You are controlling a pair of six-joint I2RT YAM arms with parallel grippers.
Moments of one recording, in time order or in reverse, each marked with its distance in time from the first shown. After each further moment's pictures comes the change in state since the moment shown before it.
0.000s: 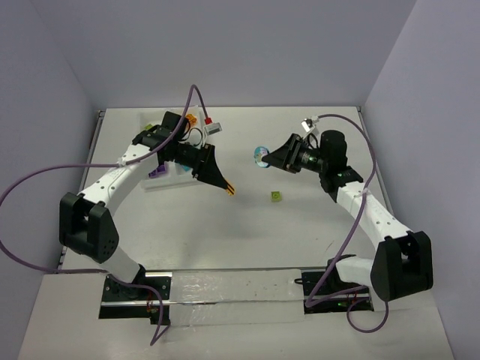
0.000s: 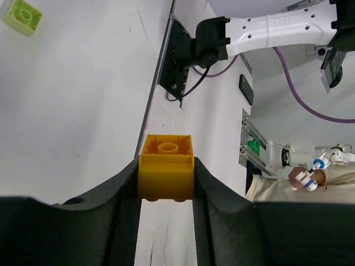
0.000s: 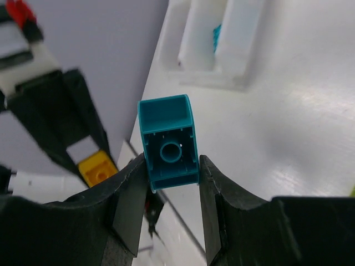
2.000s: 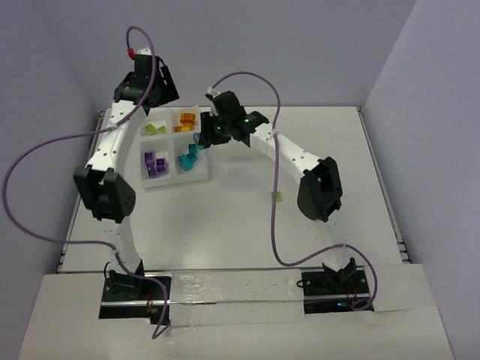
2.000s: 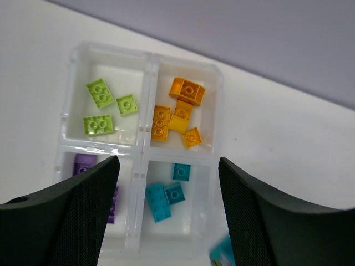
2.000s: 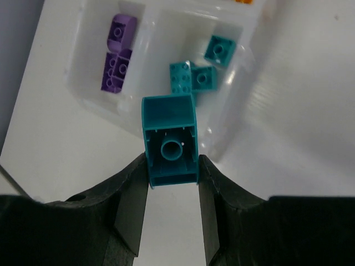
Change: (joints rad) left arm 0.221 0.412 0.751 0.022 -1.429 -0.399; right arm 0.460 0.906 1.207 -0.646 0.581 -0.381
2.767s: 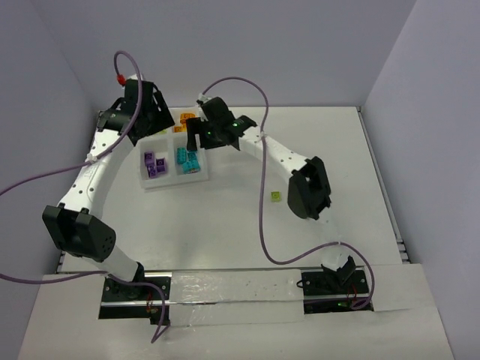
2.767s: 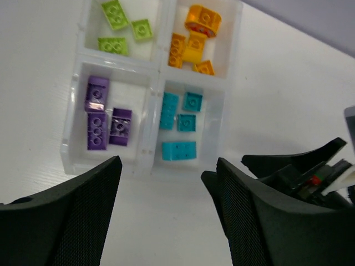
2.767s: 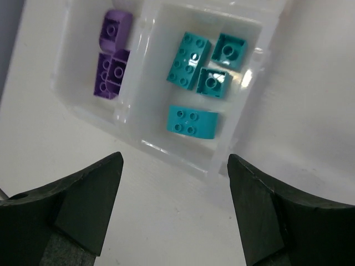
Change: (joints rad) left arm -0.045 -0.431 -0.445 -0.052 -0.007 -0.108; right arm 0.040 0.143 0.137 -0.019 0.044 0.017
